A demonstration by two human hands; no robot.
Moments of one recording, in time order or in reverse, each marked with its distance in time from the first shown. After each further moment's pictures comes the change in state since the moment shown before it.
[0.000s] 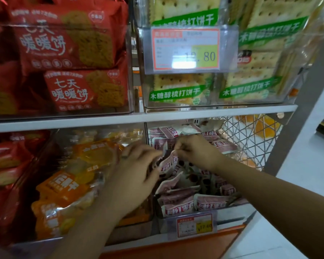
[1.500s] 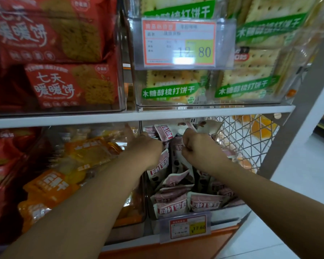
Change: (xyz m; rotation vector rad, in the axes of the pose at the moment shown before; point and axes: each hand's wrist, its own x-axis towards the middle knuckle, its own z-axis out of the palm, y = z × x) left_hand 0.088 0.017 0.017 0.463 -0.450 -0.042; right_hand -0.016 -0.007 -0.009 -0.177 0.143 0.127
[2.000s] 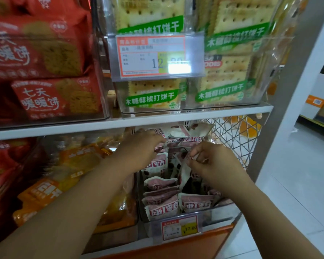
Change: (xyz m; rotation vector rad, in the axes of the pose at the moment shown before) left_hand -0.004 -0.006 -0.008 -0.214 0.337 0.219; right_hand -0.062 -0.009 -0.039 0.288 0.089 0.211
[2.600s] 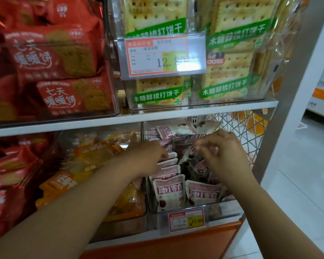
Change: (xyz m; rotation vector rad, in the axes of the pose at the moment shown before) left_hand -0.021 0.008 -0.005 0.090 -0.294 -0.045; right_hand 0.002 0.009 0.009 -0.001 0.287 -0.078
